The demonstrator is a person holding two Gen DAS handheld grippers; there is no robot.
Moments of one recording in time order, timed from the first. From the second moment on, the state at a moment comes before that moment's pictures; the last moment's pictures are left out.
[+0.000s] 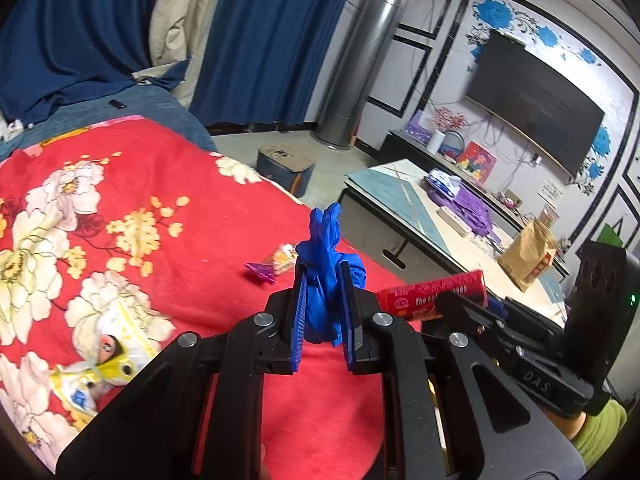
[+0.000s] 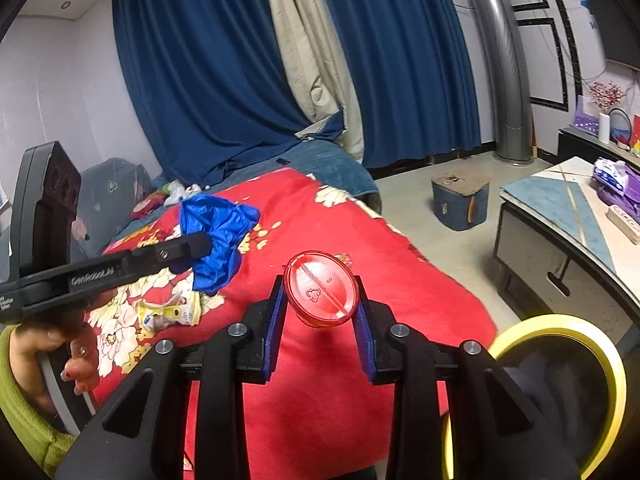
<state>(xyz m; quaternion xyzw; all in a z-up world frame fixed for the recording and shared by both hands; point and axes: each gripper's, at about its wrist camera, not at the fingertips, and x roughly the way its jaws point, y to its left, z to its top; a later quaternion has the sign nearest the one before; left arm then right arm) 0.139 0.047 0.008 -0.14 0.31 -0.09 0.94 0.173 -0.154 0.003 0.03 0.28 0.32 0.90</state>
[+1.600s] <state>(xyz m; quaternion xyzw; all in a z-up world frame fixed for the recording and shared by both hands) 0.171 -0.157 -0.058 -0.03 0.40 -0.26 0.88 0.186 -0.393 -0.063 0.19 0.35 0.07 0.91</state>
